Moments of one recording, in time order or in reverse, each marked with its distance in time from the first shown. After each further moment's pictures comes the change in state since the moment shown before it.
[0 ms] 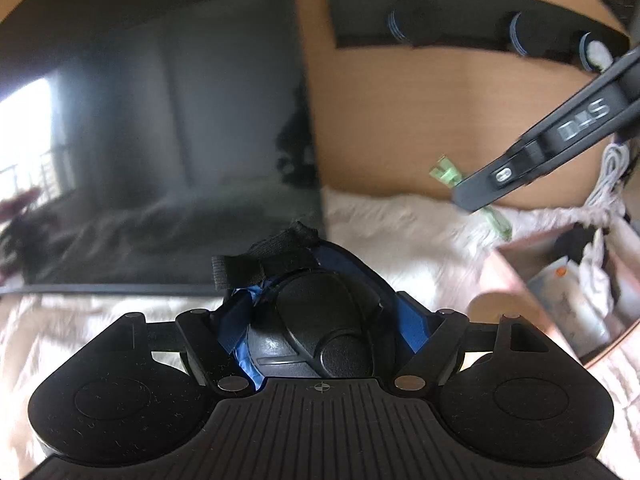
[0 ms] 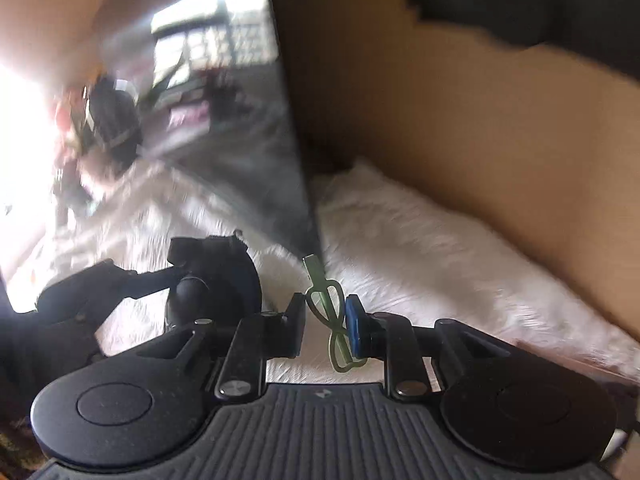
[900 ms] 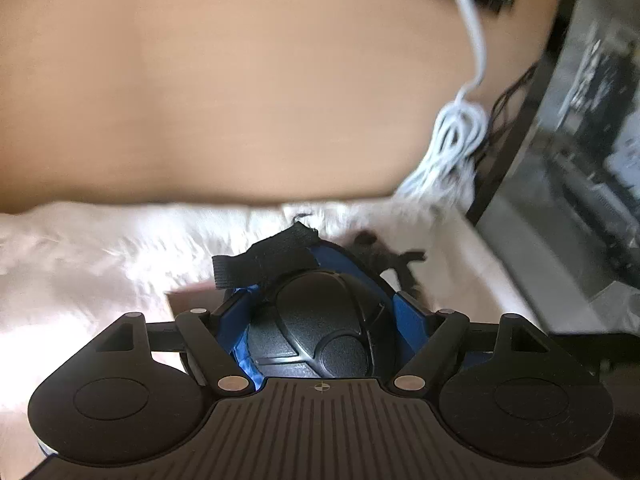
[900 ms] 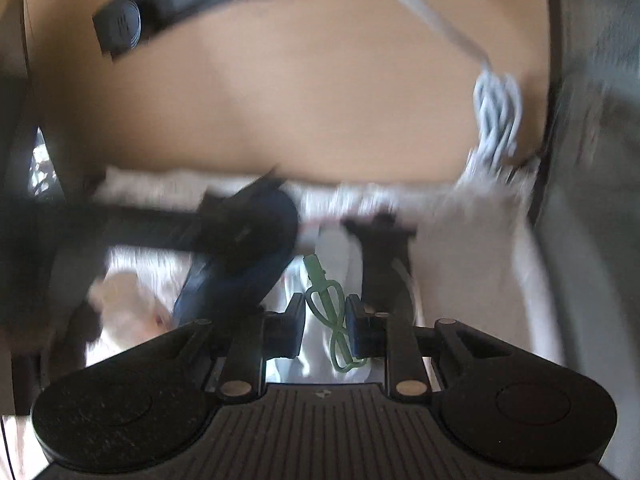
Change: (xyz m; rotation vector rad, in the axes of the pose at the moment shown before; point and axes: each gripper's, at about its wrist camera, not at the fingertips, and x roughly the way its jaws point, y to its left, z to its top) left arm 0.125 -0.218 0.052 0.030 0.210 -0.493; right arm -0.064 -0.160 -0.197 0.327 -0.214 -0.376
